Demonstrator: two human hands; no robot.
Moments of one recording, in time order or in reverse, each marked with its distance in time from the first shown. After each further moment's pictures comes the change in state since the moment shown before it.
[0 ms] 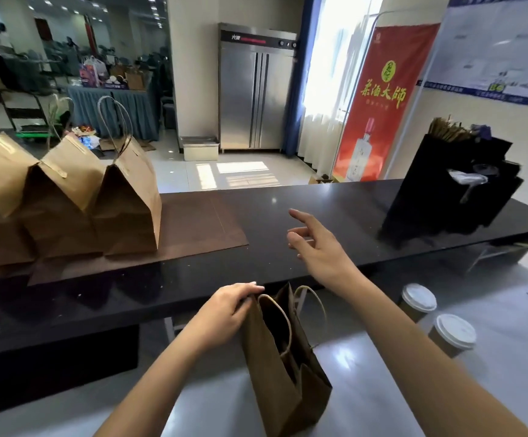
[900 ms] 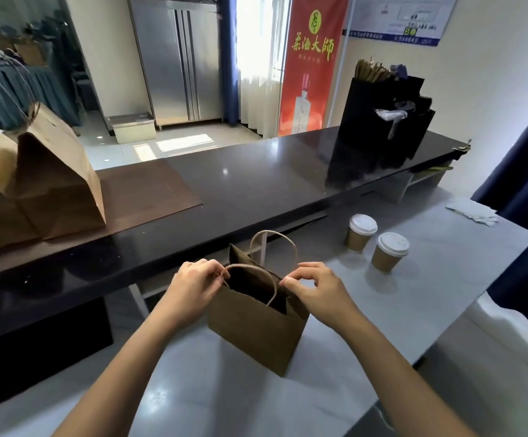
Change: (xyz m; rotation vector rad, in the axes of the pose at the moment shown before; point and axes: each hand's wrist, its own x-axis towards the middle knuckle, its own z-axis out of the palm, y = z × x) left_hand -0.043 0.003 0.018 0.148 -0.026 0.080; right_hand -0.177 0.066 0.029 -0.165 0.183 0.386
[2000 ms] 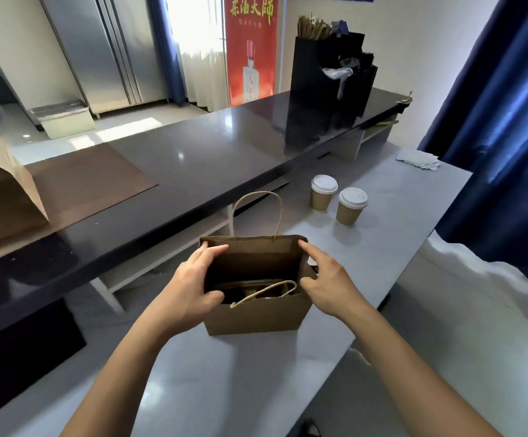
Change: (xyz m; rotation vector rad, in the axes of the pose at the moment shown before) left_hand -0.029 0.028 0.020 -0.119 -0.310 0.056; right_hand -0.062 0.038 -0.014 -0.010 0.060 0.219
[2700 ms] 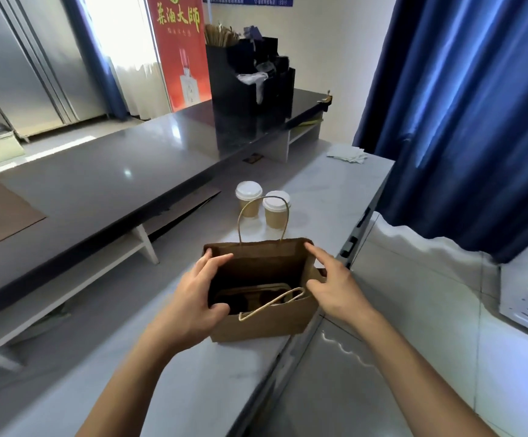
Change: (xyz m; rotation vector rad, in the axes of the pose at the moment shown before) left_hand 0.054 0.126 0.104 0.008 -0.095 0.139; right_hand -0.021 0.118 -0.130 0.099 0.163 0.099
